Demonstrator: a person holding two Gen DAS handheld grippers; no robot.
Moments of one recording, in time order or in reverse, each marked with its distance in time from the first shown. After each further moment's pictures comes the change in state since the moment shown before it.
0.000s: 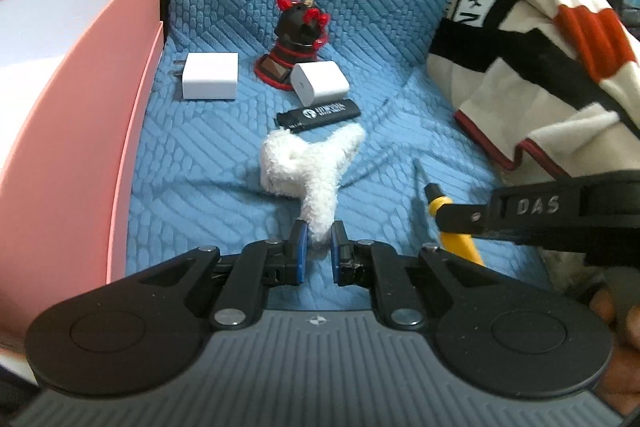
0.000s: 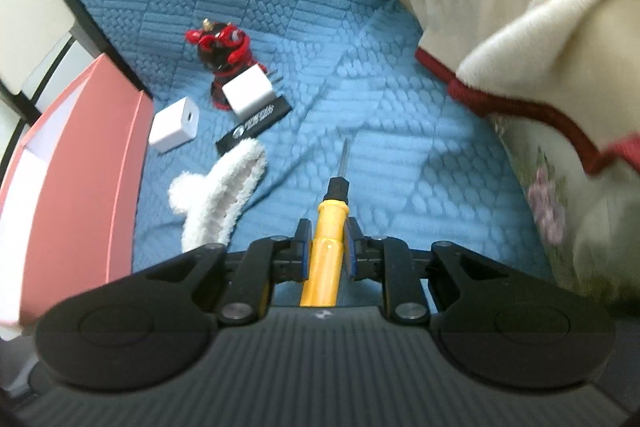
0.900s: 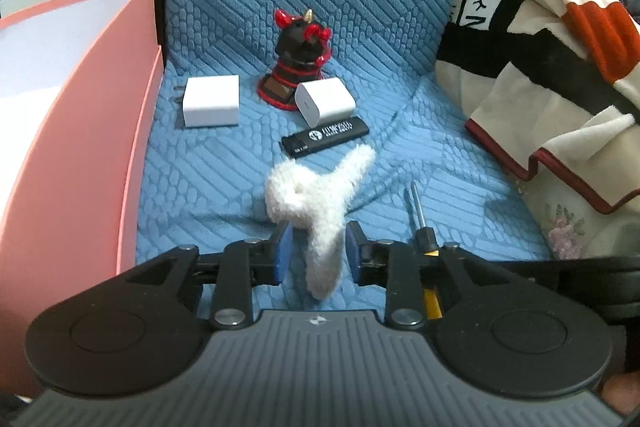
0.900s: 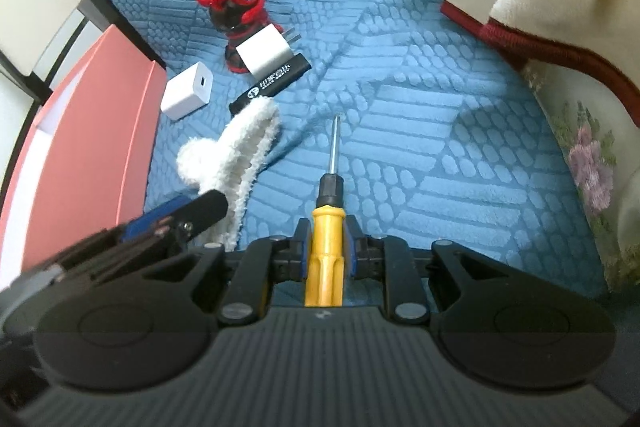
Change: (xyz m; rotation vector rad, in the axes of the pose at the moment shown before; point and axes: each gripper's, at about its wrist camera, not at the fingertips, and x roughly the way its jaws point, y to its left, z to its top) left arm 0.013 -0.003 0.017 0.049 -0.023 0.060; right arm 0.021 0.001 -0.010 0.009 0.077 0.064
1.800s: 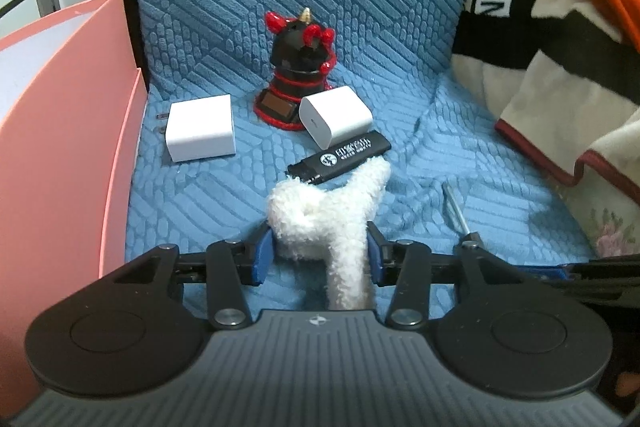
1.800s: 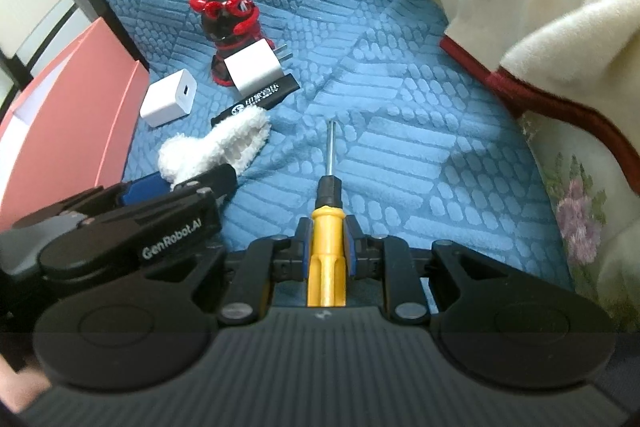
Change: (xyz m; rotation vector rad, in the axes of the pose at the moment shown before) left arm 0.047 0.002 0.018 0.077 -0.016 0.028; right arm 0.011 0.009 0.008 -0.102 -0.049 -0.094
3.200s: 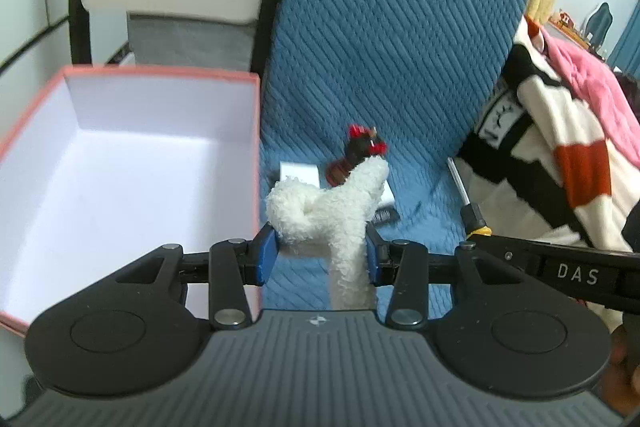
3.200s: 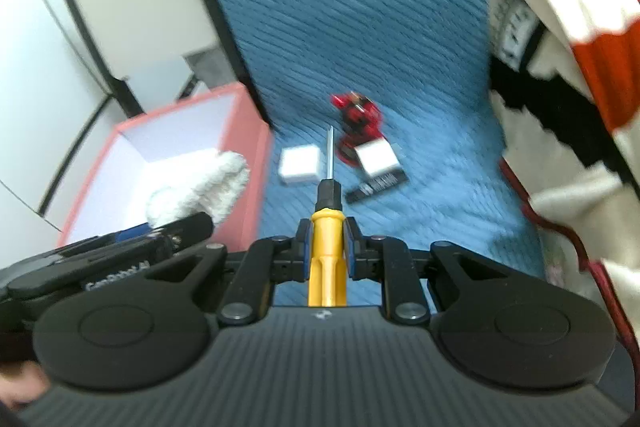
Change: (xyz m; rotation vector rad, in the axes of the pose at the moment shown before) left arm -0.194 0.069 0.047 -0.235 -0.066 0.018; right arm -0.146 0.089 0.042 -0.141 -0.130 0.122
